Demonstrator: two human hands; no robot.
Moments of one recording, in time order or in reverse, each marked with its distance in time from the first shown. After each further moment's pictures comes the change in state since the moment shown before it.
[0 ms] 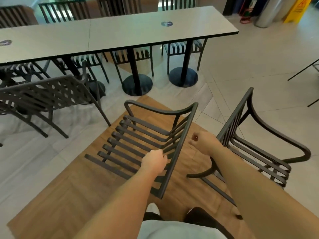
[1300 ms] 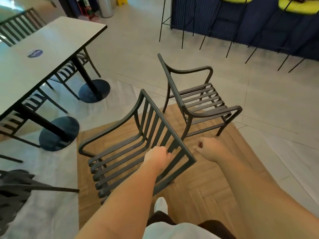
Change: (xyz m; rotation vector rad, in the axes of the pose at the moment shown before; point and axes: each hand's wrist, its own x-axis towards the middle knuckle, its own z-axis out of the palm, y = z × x) left_hand 0.042 -0.082 -0.077 0.579 -0.415 0.882; right_hand -0.151 -0.161 0.127 0.429 0.163 0.872
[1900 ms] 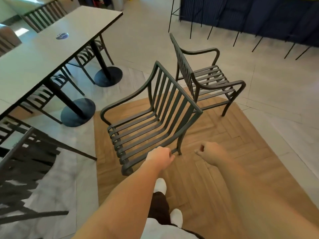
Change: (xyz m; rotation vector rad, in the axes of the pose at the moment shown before) left_hand -0.234 -0.069 0.142 0.084 0.062 0.057; right_hand -0.210 -0.016 0.185 0.006 0.028 0.056
